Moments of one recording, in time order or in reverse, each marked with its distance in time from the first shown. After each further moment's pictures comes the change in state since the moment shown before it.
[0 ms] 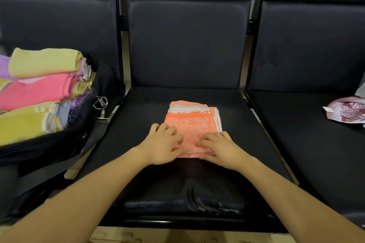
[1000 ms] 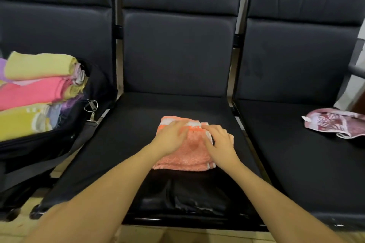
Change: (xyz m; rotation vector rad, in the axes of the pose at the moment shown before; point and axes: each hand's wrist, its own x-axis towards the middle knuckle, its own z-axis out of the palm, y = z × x) left_hand 0.040 0.059 -0.023 -0.582 0.131 -0.236; right_hand -0.026 -0.001 -0.024 0.420 0.414 0.410
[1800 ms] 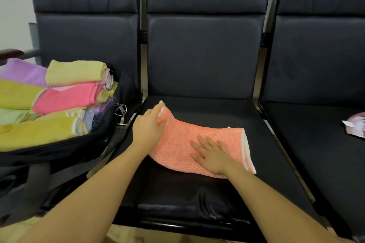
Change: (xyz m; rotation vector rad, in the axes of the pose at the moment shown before) left_hand -0.020 -0.091 -0.070 0.191 0.572 -0.123; right_hand 0.031 -0.028 0.081 -0.431 -0.652 -0.104
